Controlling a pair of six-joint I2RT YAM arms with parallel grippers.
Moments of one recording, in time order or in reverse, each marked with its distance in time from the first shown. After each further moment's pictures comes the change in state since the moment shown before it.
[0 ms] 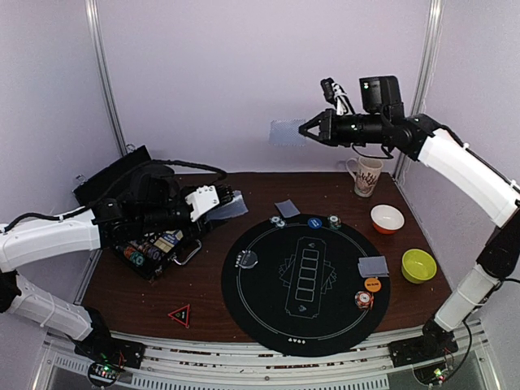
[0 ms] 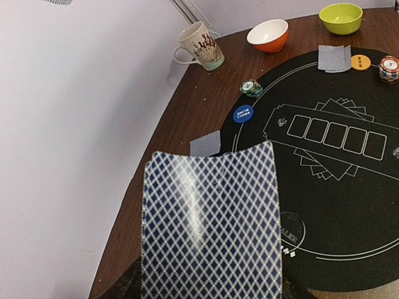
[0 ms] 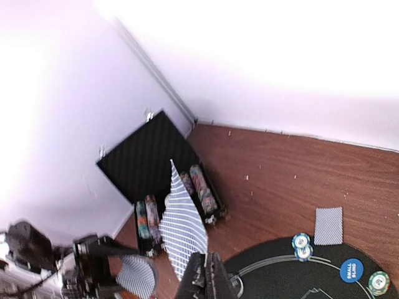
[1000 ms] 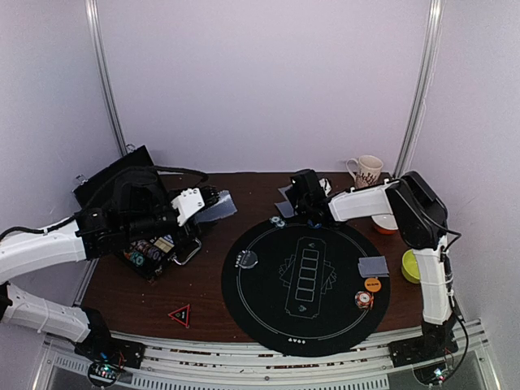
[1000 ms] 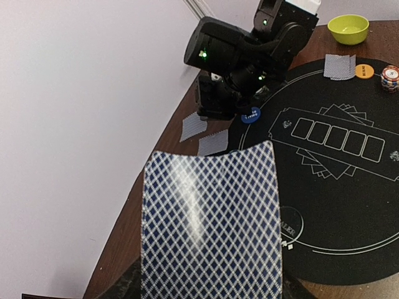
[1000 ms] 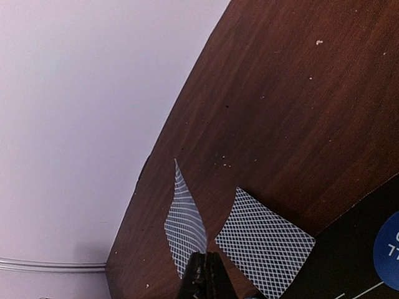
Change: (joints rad) left arm 0.000 -0.133 -0.092 0.014 -0.039 -0.045; right arm 0.051 0.595 -0.253 0.645 0.783 0.990
